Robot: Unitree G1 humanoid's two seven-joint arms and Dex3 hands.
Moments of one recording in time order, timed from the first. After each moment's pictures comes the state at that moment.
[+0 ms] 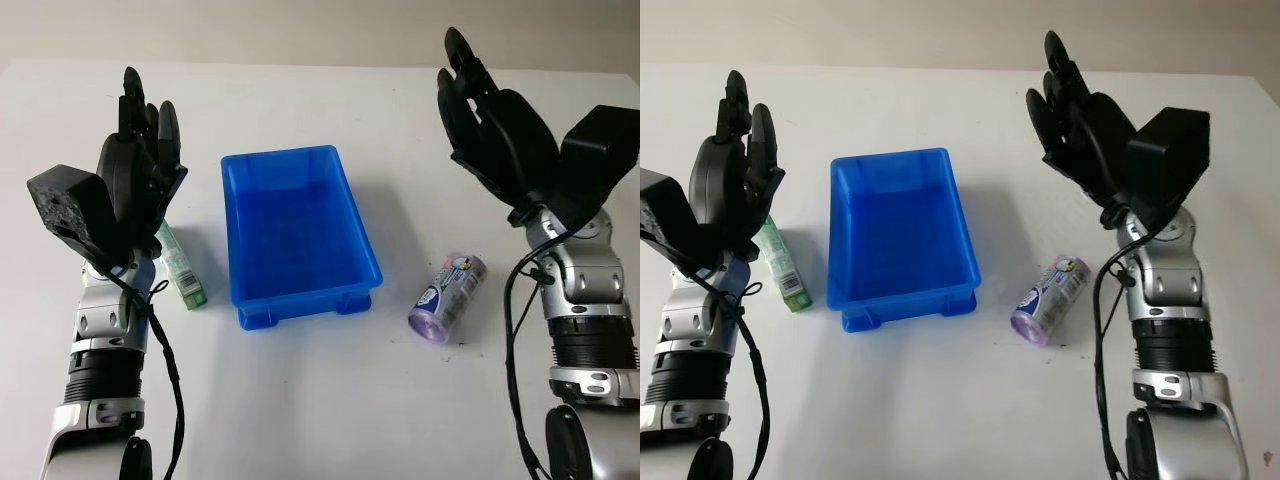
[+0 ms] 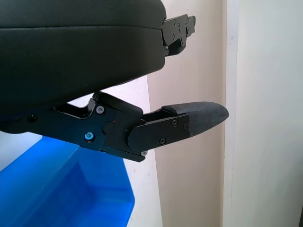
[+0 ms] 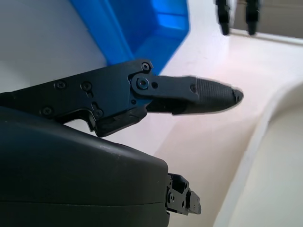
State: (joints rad) left arm -0.54 0.25 0.24 0.29 -0.19 -0.01 -0.10; right arm -0.63 -0.48 -0.11 0.17 0.09 0.15 0.46
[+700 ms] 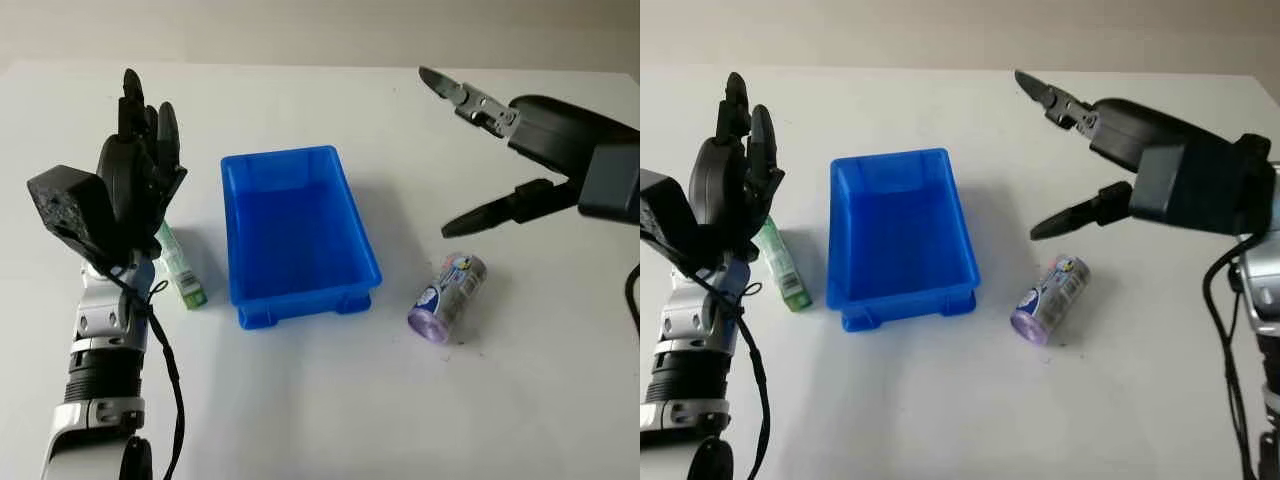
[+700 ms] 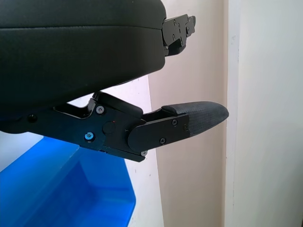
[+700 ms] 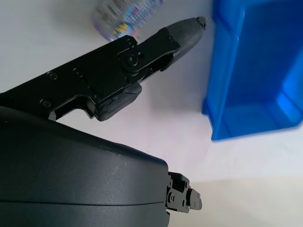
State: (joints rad) left arm -0.54 0.25 0.24 0.29 -0.19 -0.01 -0.11; right arm -0.52 -0.93 -0.02 -0.17 -0.16 0.07 0.81
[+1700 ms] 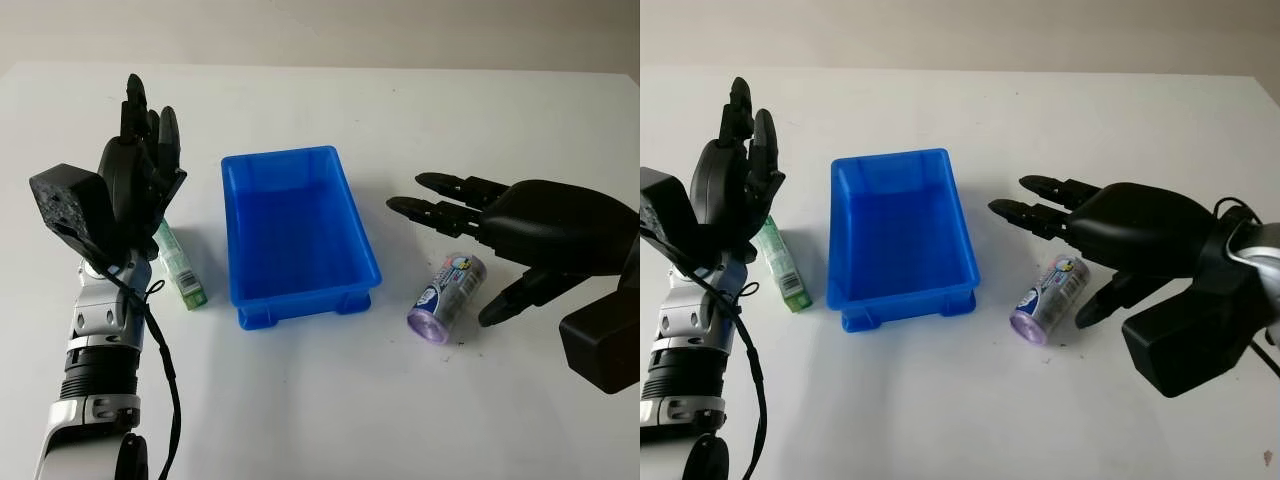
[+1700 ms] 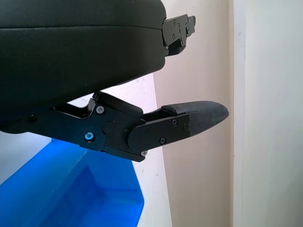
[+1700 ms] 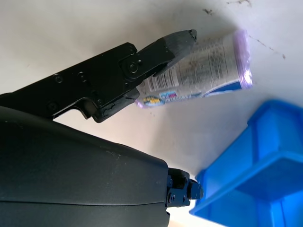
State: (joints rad) left arm -0.55 0.27 0.24 0.34 -0.17 -0.02 -0.13; right arm -0.33 -1.00 0.03 -0.03 -0.38 -0.50 0.68
